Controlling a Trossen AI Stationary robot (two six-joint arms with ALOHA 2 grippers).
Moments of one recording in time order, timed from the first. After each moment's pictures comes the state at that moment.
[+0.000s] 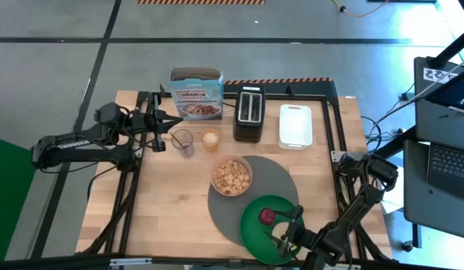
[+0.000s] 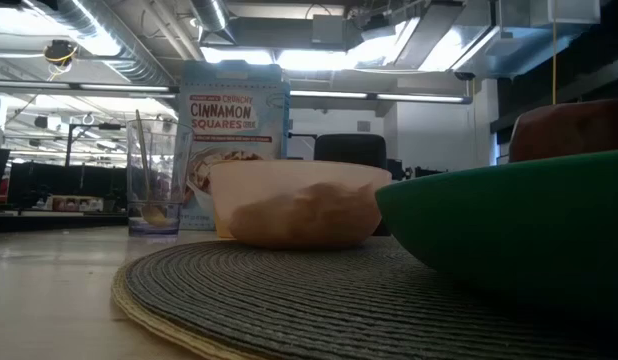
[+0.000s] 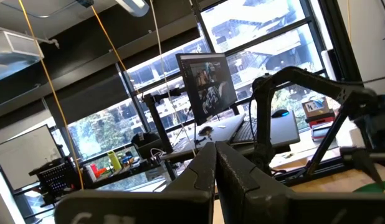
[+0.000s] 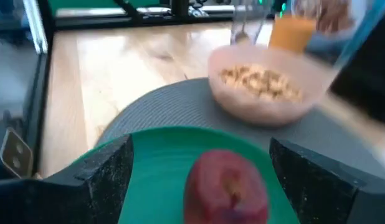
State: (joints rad) left arm 0.28 0.59 0.59 0.28 0.19 0.32; right arm 1.01 1.90 1.21 -0.55 1.16 1.22
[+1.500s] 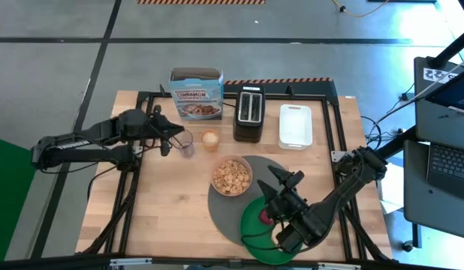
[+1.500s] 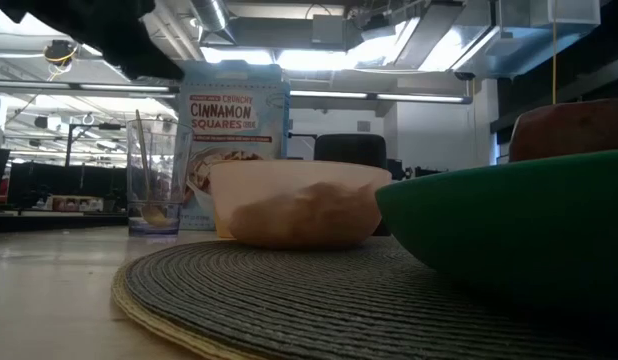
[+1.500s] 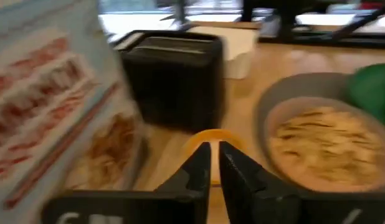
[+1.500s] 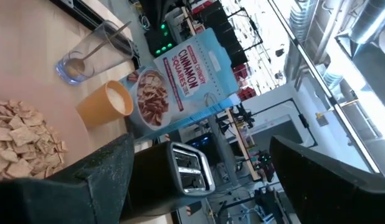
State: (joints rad) left arm 0.28 0.57 0.59 -0.40 -0.09 0.04; right arm 0.75 1.90 1.74 -1.55 1.42 0.68
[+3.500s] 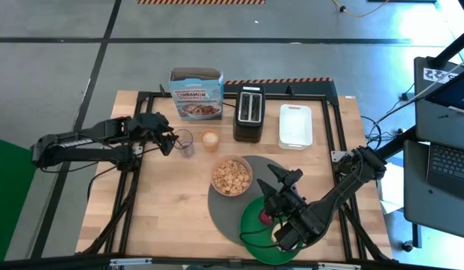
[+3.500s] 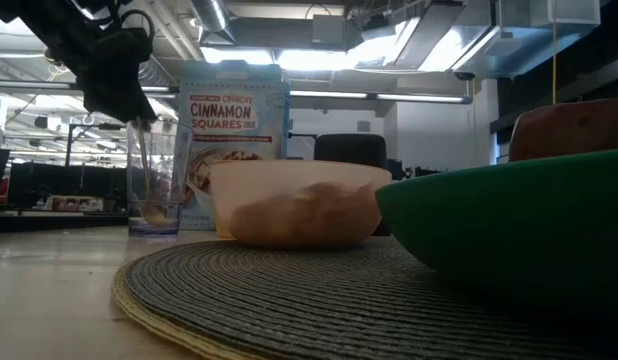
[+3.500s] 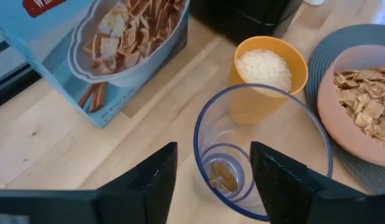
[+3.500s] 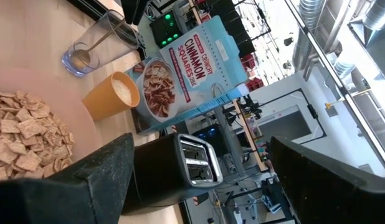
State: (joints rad) left arm 0.29 0.64 0.60 -0.71 -0.22 -0.34; right arm 0.72 1.90 1.74 -1.55 1.38 0.70
